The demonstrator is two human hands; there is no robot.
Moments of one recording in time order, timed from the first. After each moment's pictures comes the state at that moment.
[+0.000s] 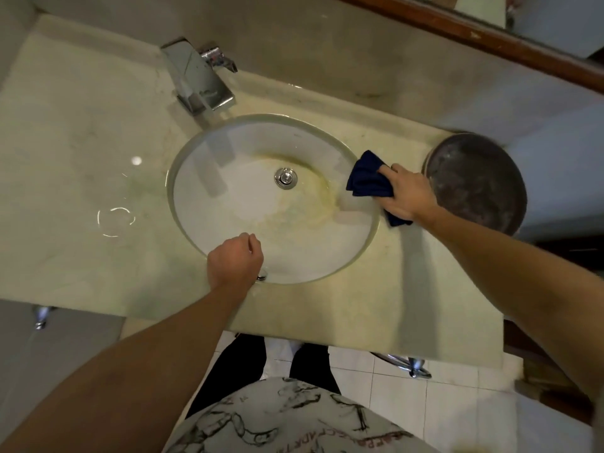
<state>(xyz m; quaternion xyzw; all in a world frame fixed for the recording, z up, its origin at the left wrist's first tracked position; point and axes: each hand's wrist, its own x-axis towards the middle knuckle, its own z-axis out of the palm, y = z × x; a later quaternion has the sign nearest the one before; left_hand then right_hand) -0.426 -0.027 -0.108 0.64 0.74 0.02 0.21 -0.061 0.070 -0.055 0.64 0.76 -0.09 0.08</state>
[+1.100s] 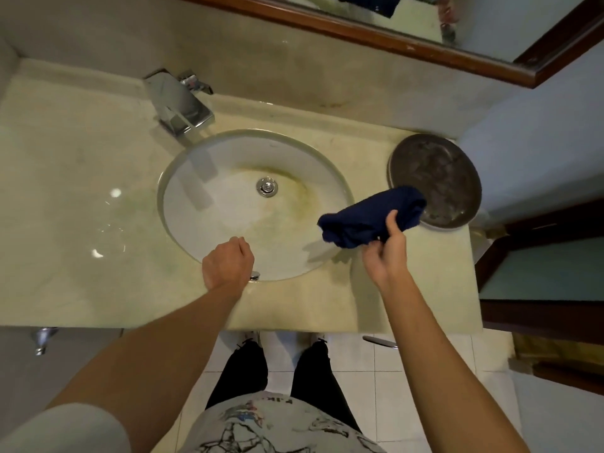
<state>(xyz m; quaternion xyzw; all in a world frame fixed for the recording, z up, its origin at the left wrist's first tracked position) -0.427 -0.028 -0.101 0.65 0.73 0.03 0.22 -0.156 -0.069 -0.013 0.54 -0.08 -0.51 -0.67</state>
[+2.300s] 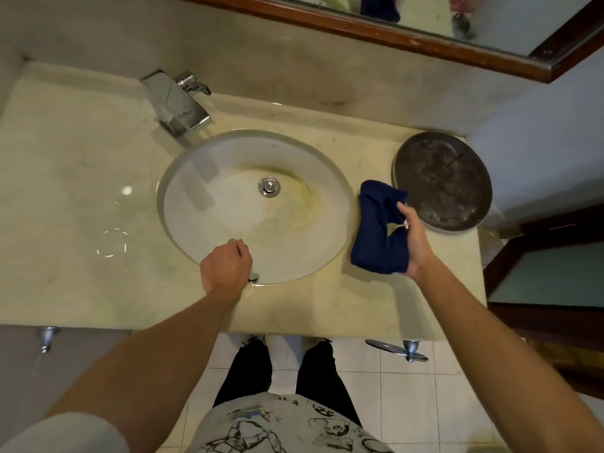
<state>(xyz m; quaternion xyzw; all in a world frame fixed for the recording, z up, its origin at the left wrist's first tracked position) -0.427 -0.028 -0.100 0.63 0.74 0.02 0.22 -0.099 -0.055 0.000 0.61 -0.02 -0.64 -0.46</state>
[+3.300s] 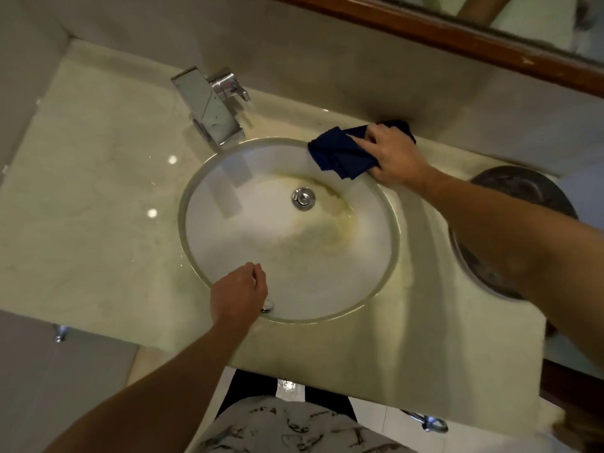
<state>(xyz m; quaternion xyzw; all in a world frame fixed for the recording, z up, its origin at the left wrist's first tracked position) -0.425 -0.024 -0.103 0.60 0.76 -0.03 0.23 -0.093 0.227 -0.080 0.45 0.89 -0.04 -0.01</state>
